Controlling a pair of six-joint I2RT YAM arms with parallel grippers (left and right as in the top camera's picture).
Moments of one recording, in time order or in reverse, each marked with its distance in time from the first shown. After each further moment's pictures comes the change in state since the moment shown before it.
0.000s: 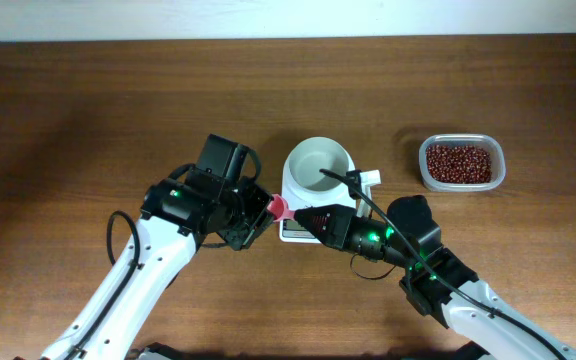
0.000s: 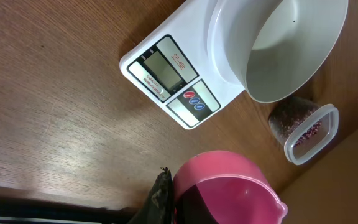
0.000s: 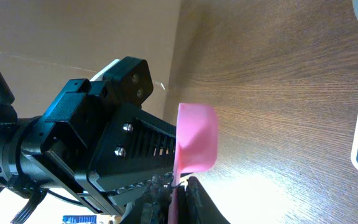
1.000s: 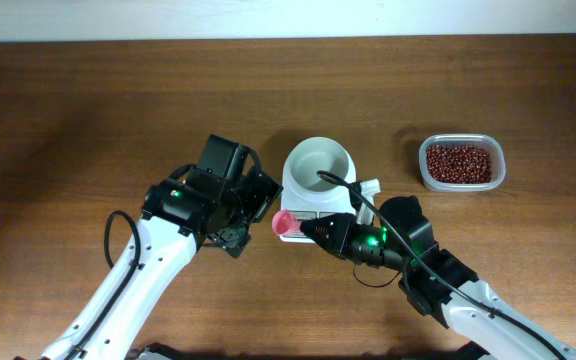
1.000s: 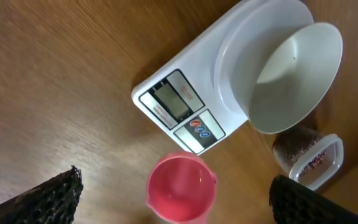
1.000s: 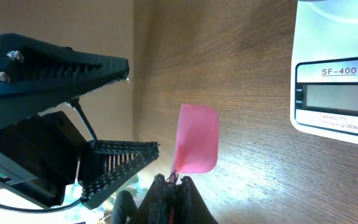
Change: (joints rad) left arm -0.002 0.000 0.000 0.000 -0.126 -0.018; right arm 0.000 0.000 0.001 -0.195 0.030 -0.019
